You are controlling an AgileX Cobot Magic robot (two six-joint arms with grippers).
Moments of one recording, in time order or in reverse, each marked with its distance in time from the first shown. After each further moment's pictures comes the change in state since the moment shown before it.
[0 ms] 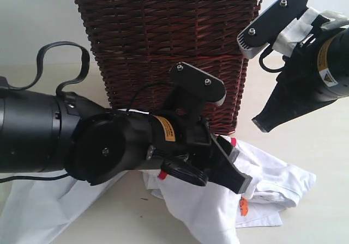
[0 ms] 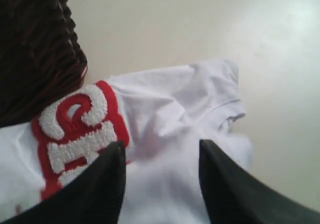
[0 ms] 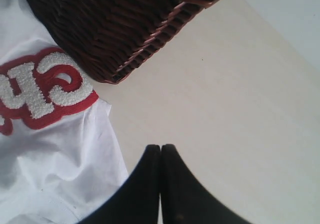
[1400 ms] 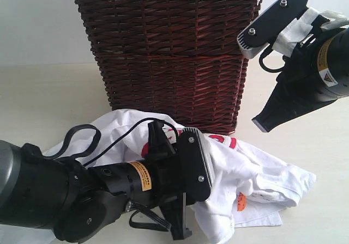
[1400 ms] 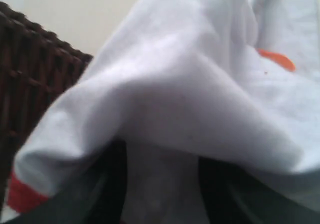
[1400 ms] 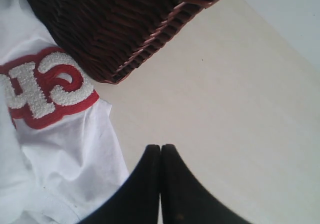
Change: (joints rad) left arm 0.020 0.134 0.234 0.105 -0.454 0.661; right arm 0.000 0.000 0.000 0.000 0.000 0.000
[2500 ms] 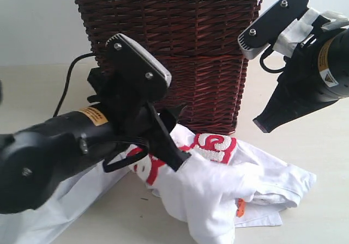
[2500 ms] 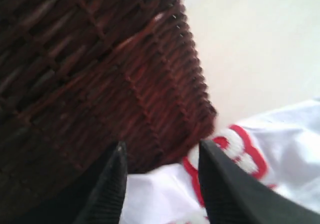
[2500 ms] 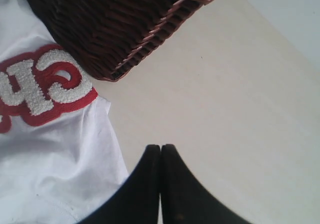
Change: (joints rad) left arm 0.002 -0.318 0.021 -0.495 0.000 0.035; right arm 0.000 0.000 0.000 0.000 0.008 0.000
